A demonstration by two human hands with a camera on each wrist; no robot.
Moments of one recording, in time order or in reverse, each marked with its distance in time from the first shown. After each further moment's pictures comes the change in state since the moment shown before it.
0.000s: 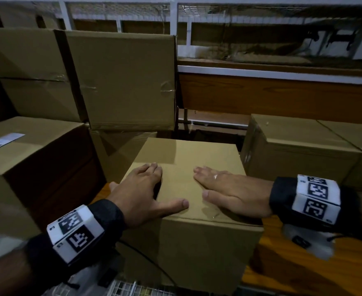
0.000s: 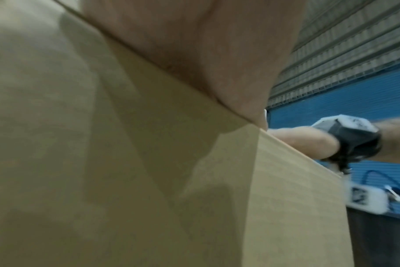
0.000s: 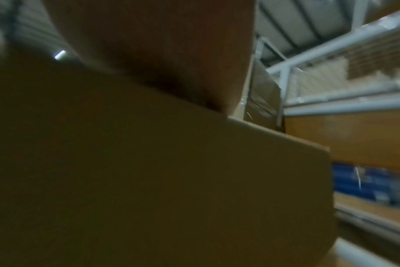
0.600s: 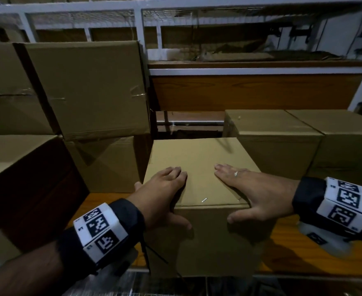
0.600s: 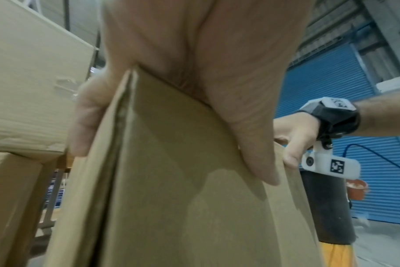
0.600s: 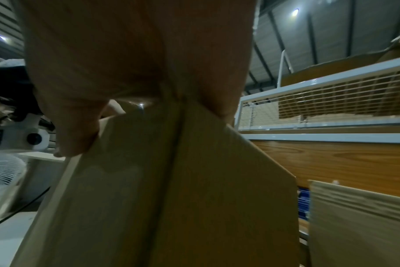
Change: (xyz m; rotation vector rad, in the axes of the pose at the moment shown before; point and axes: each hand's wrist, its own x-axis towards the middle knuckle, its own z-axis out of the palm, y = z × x) left_hand 0.012 0.061 0.012 0.190 -0.071 0.312; right_hand -0.067 0.047 0.021 -0.069 0.094 0.140
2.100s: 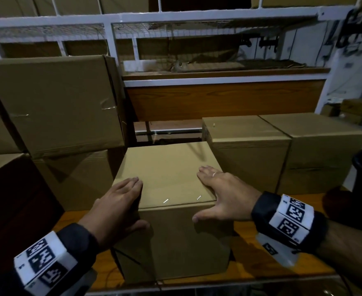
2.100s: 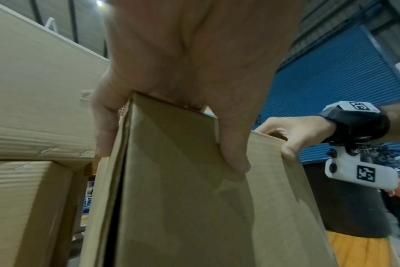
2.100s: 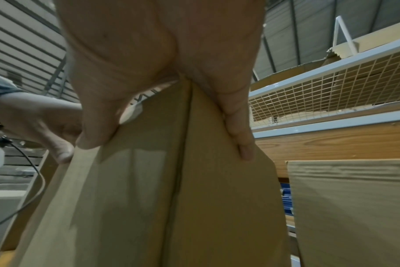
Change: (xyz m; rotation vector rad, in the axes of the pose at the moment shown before) left_hand 0.017 -0.037 0.023 0.010 0.188 -0.058; right_hand 0.005 0.010 0.016 0.181 0.255 0.135
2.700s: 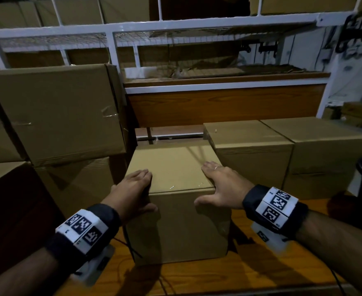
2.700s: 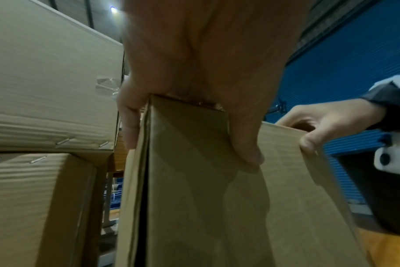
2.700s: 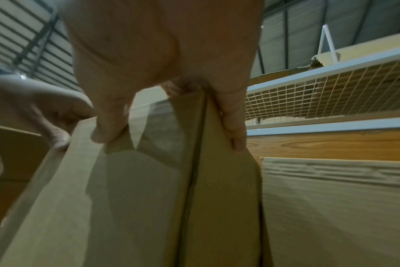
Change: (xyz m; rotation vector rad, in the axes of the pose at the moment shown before) left_hand 0.056 0.000 -0.010 0.001 0.014 0.011; right_hand 0.037 0.022 0.000 -0.024 0.079 0.103
